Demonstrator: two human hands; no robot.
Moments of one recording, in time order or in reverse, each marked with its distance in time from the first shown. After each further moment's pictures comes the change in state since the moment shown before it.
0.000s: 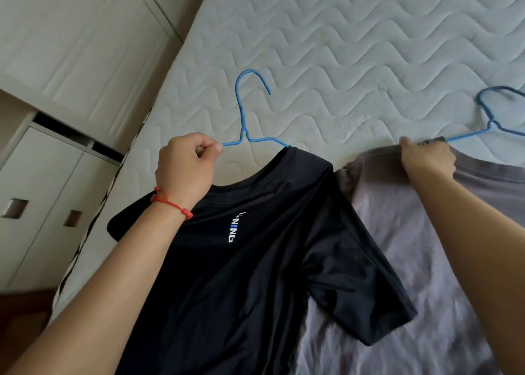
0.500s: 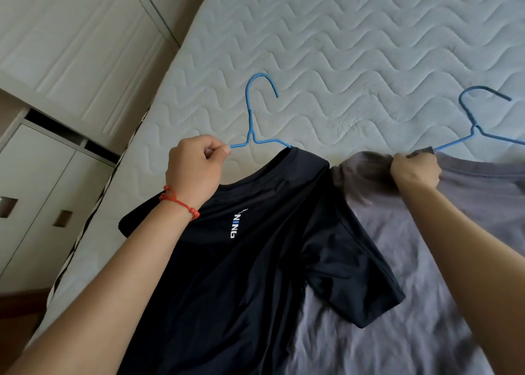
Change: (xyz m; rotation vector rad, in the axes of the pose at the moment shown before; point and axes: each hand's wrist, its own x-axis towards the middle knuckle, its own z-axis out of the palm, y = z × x) left_hand -0.016 0.003 -0.006 -0.044 -0.019 0.013; right_hand -0.036 0.012 -0.010 -0.009 0.014 0.005
